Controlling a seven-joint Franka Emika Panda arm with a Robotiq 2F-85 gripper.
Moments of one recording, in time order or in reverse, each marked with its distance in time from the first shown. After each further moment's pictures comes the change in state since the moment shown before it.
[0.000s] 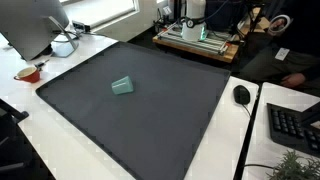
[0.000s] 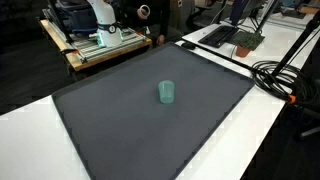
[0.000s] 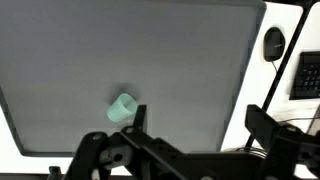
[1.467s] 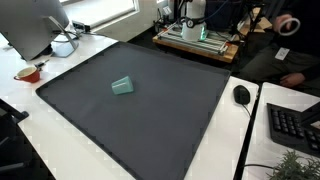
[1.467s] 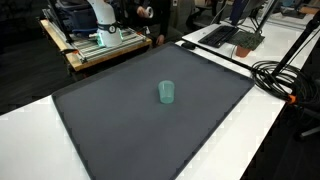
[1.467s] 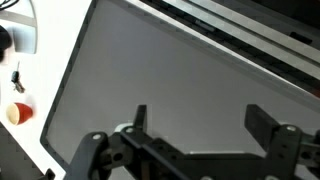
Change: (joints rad) arm 0.039 0.253 0.223 -0.117 -0.449 0.008 -0.013
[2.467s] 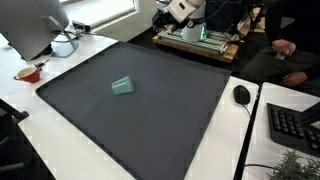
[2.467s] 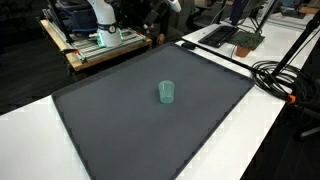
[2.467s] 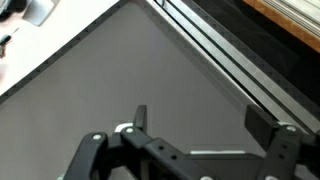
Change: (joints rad) arm 0.039 0.427 -0.004 0.076 -0.260 -0.018 -0.112
